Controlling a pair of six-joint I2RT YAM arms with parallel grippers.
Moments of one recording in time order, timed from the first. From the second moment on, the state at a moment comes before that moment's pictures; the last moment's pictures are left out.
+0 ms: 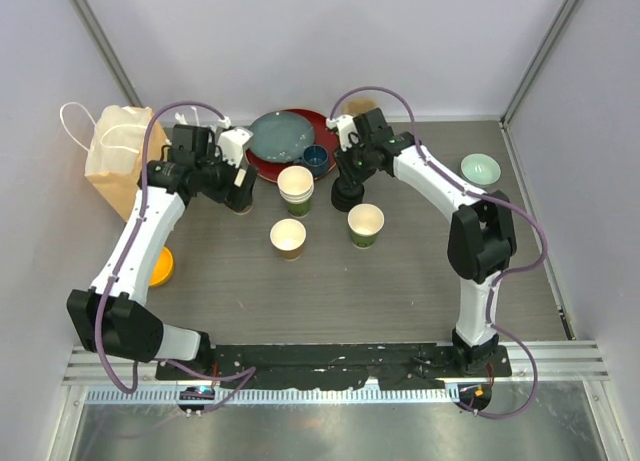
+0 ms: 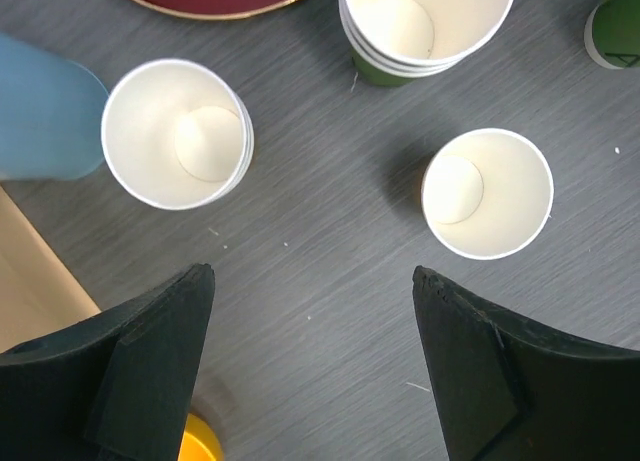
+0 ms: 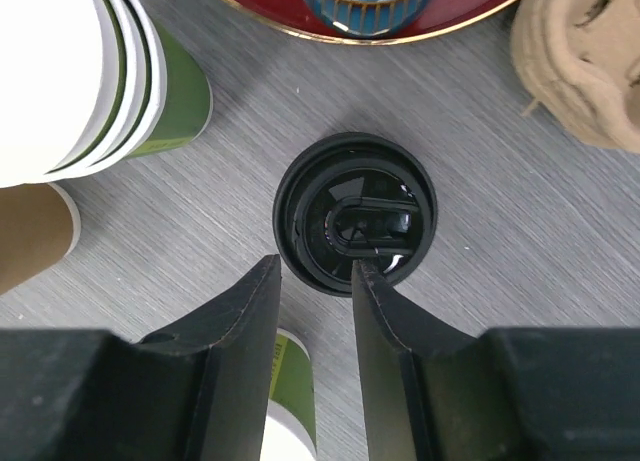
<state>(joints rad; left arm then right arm) -0.21 1.38 1.41 -0.86 0.25 0.32 0.47 1.94 1.71 -0.60 -0.19 -0.16</state>
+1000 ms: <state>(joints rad) -0.15 1.40 1.38 -0.92 0.41 0.29 0.55 2.11 1.79 -0.62 -0.08 -0.29</state>
